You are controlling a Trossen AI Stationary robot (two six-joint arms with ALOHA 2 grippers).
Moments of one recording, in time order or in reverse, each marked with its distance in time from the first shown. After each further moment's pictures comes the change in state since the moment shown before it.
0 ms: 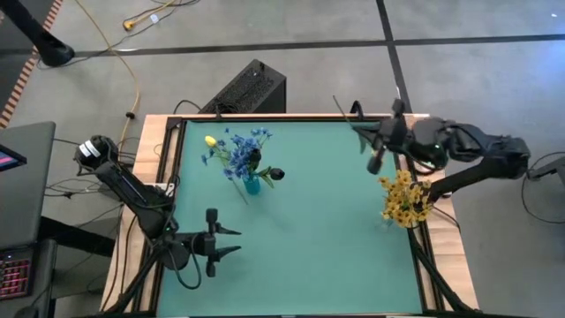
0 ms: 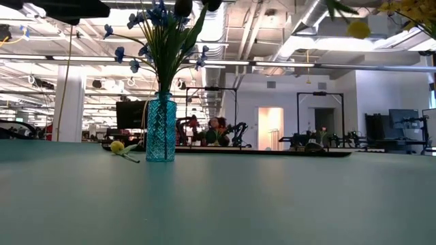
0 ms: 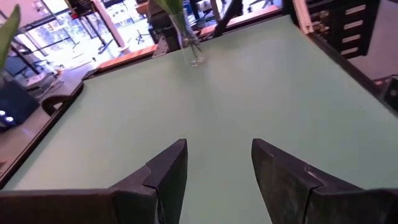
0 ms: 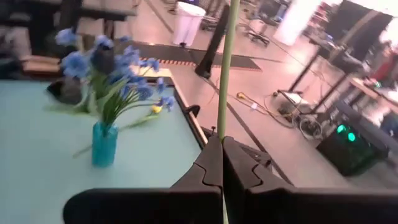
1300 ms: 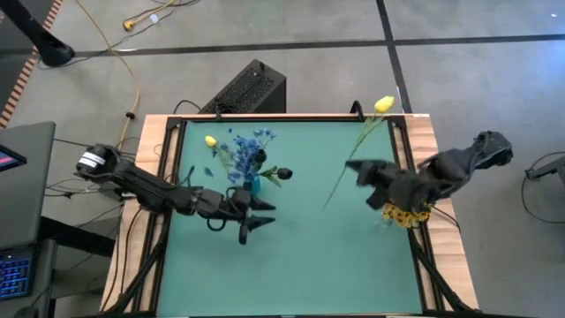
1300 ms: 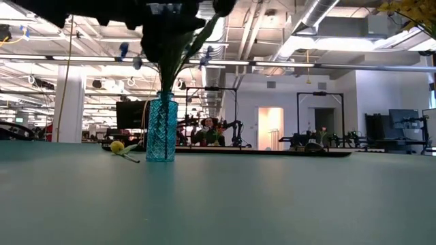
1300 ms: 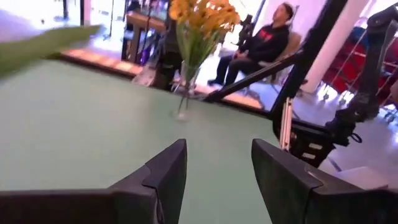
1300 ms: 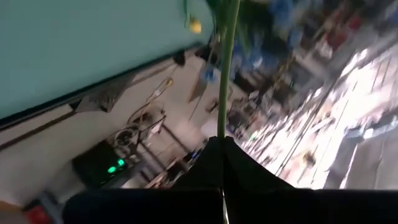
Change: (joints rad) left arm 0.540 0.122 0.000 0.501 0.622 -0.250; right arm 0.384 0.153 0.000 -0.226 0.312 -1.458
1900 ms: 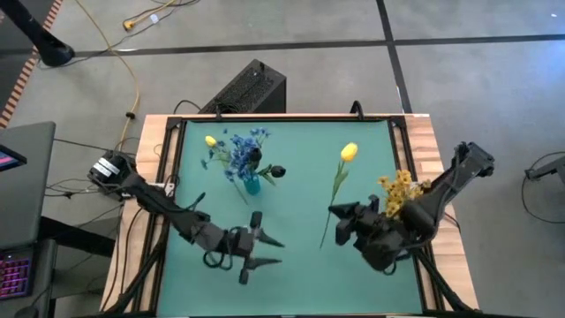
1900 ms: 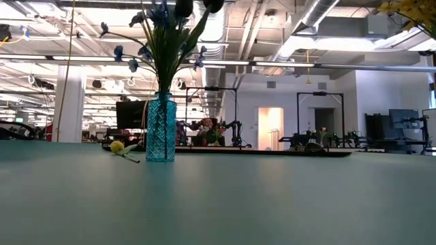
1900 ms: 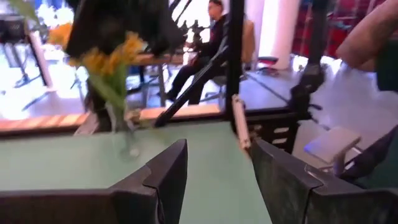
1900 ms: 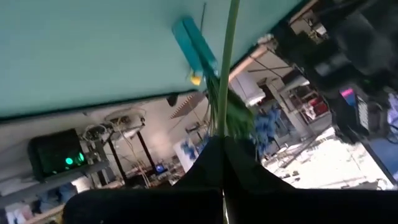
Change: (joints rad) left arm -0.252 0.186 0.262 -0.013 -0.123 0.310; right arm 0.195 0.291 0.000 0.004 0.044 -0.019
